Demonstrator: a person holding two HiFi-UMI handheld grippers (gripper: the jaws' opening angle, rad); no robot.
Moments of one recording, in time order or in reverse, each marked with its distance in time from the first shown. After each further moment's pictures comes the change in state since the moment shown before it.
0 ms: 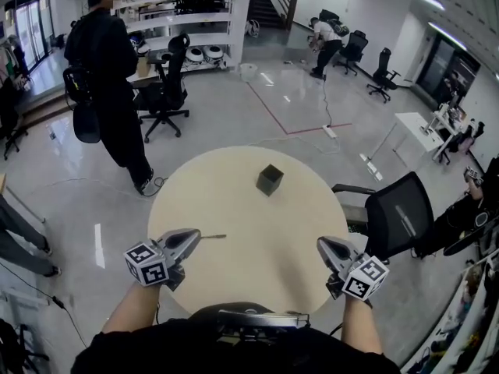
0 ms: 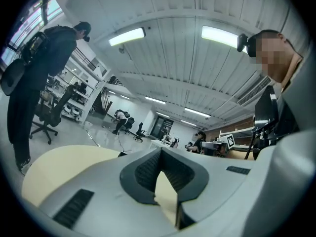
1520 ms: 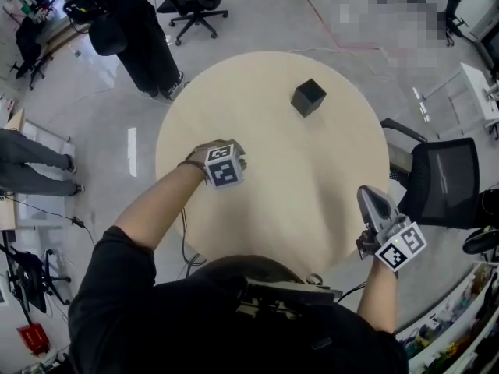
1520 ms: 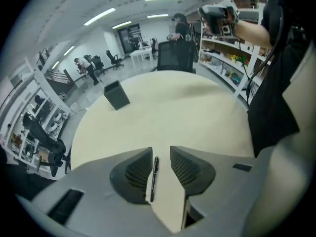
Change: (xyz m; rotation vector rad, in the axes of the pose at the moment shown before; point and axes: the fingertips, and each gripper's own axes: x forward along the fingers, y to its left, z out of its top) left arm 0.137 0.117 -0.211 0.662 1.176 0.022; right arm 0.014 -0.098 -0.038 0.121 0.036 0.066
